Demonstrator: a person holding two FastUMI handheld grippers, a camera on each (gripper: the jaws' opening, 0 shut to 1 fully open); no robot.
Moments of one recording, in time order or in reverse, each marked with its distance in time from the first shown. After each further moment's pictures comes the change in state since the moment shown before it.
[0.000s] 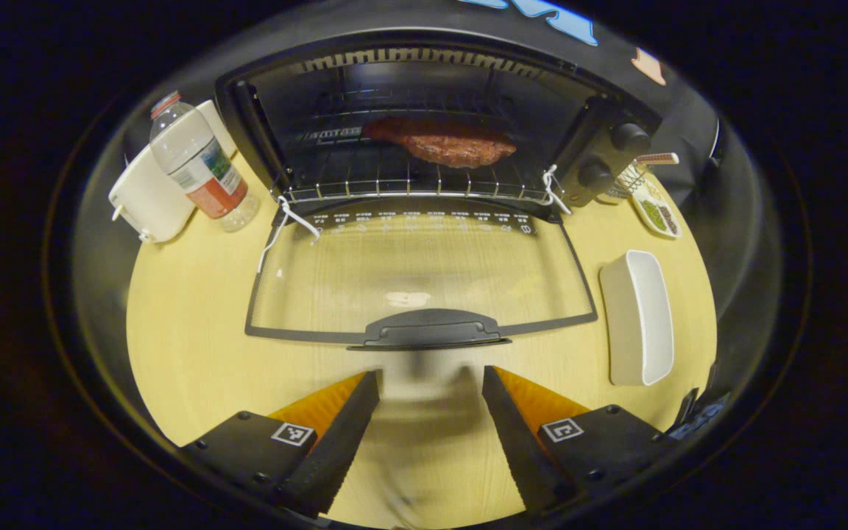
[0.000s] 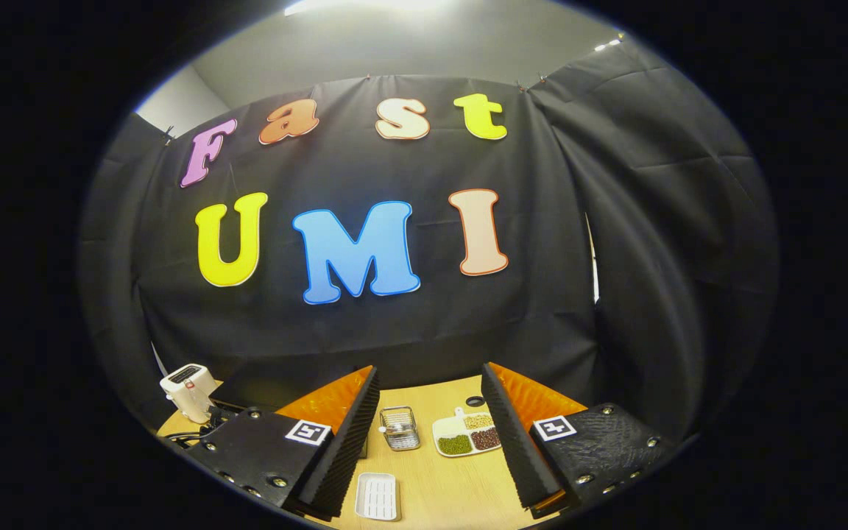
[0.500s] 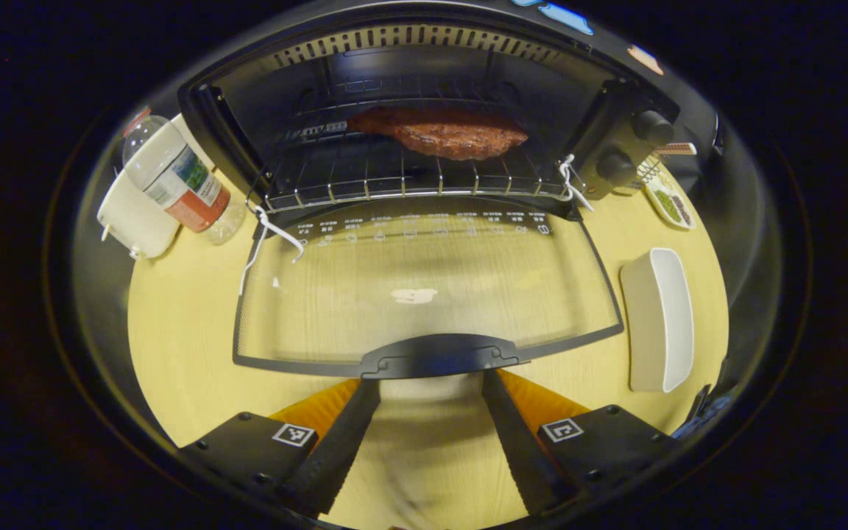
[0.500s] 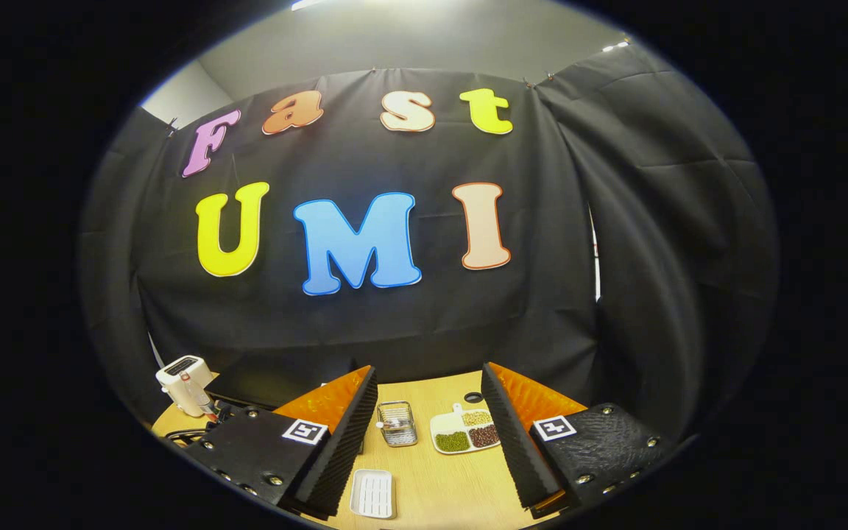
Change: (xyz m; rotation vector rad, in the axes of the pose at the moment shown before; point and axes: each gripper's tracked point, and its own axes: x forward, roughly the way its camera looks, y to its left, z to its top) left arm 0.022 0.007 0.009 0.032 0.031 0.030; right arm 0.005 0.006 -0.008 -0.027 0.028 0.008
